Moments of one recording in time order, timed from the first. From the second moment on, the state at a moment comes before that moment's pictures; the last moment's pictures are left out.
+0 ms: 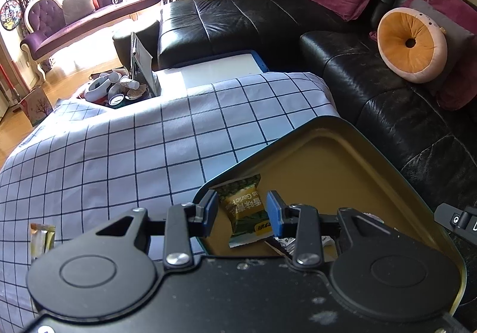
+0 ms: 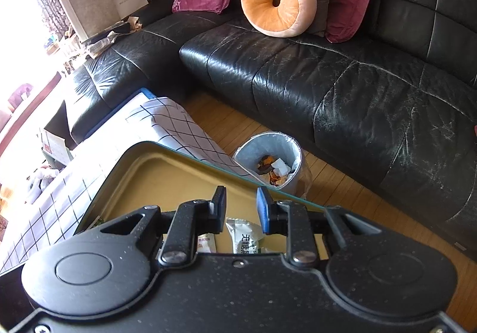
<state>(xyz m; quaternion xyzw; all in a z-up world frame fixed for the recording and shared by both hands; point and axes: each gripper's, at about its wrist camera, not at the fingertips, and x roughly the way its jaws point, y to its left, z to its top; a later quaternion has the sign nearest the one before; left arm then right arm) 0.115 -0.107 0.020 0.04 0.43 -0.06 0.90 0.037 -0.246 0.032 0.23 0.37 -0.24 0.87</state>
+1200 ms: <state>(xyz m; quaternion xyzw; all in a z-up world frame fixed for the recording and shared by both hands) 0.089 0.141 0.019 -0.07 0.45 0.18 0.87 0.057 -0.092 0.028 0.15 0.46 0.09 0.87</state>
